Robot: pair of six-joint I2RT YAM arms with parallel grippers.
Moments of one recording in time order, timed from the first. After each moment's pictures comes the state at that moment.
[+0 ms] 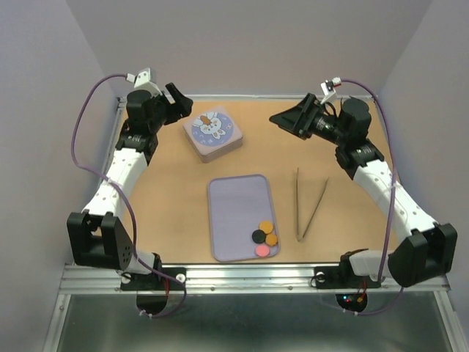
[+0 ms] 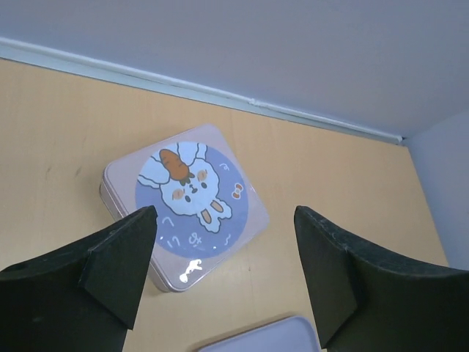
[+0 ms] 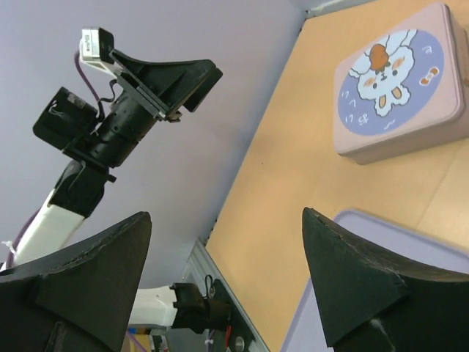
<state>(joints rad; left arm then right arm) -0.11 1.43 1.25 -0.02 0.14 -0.49 0.28 1.33 1.19 0.10 -0.64 0.91</state>
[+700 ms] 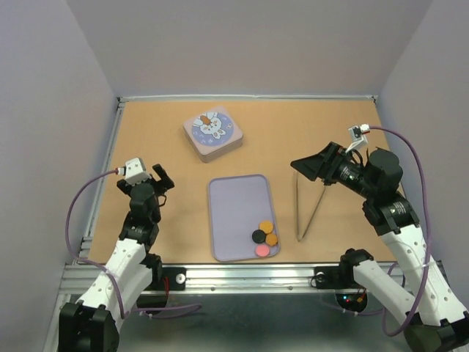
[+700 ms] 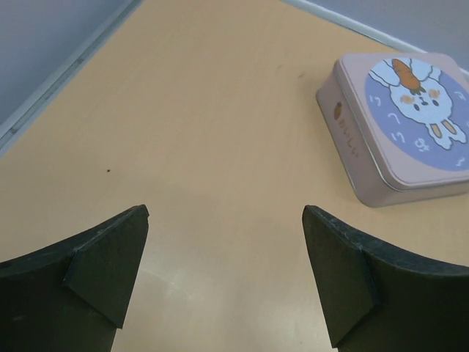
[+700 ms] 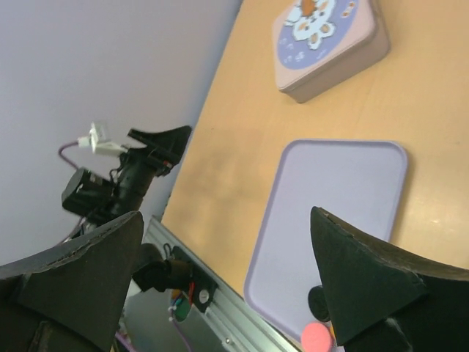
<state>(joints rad) -0.19 0.69 0.29 0.20 -0.44 -0.32 0.28 0.74 0.88 -0.28 -0.51 0.77</state>
